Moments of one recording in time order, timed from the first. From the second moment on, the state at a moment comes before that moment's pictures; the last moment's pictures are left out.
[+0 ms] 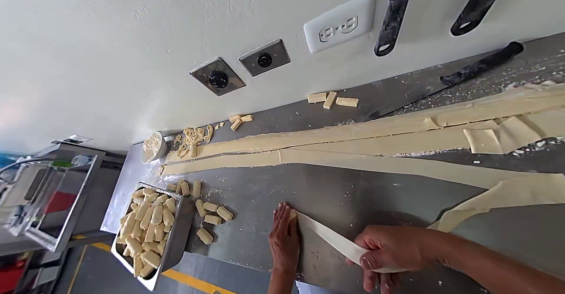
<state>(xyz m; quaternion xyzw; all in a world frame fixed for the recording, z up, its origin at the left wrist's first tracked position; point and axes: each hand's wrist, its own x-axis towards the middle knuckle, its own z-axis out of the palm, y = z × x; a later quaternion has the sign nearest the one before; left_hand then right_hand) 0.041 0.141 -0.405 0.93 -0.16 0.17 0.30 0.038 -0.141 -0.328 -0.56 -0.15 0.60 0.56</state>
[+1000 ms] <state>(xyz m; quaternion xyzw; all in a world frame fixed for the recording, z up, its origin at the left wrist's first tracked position) 0.026 0.111 -0.391 0.92 -0.20 0.09 0.33 -0.012 -0.128 -0.315 -0.73 -0.34 0.45 0.39</state>
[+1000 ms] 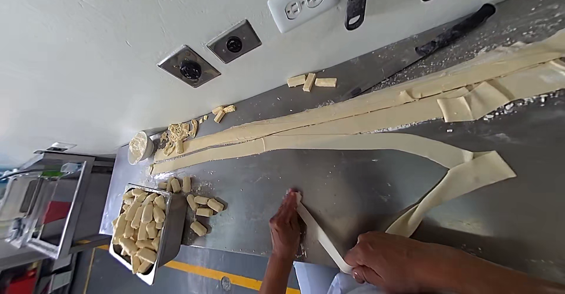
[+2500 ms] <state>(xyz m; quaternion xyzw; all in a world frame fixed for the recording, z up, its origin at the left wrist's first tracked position) 0.003 0.090 -0.397 0.90 -0.25 0.09 0.35 0.003 -0.138 -0.338 -0.65 0.07 0.48 0.58</state>
